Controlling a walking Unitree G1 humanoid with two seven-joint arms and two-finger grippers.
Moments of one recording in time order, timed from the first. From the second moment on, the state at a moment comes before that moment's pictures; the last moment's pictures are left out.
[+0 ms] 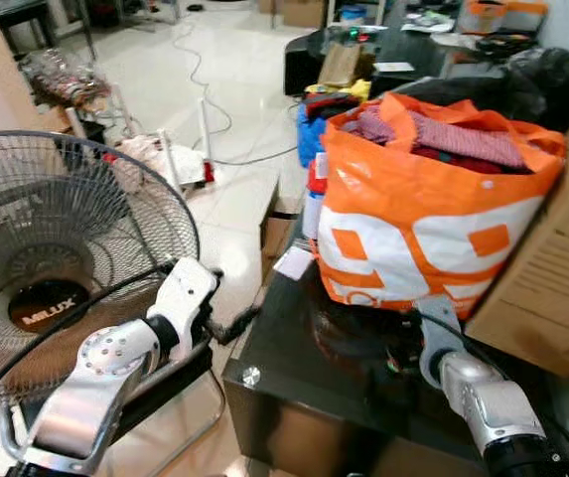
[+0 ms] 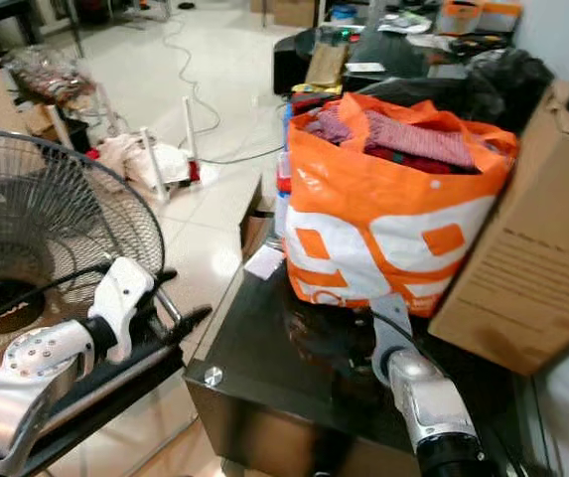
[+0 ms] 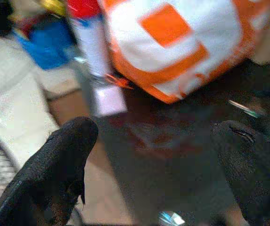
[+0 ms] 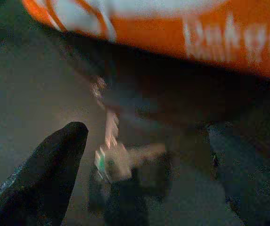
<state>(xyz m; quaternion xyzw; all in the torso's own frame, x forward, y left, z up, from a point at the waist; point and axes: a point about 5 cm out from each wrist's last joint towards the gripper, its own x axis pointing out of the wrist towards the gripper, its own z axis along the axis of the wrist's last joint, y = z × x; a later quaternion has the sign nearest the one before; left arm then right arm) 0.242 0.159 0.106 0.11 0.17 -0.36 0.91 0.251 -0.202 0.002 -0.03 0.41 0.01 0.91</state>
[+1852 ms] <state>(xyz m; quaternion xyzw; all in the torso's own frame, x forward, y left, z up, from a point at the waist) 0.237 0.156 0.104 0.10 0.20 -0.42 0.88 0.239 -0.202 -0.046 0.02 0.44 0.04 0.90</state>
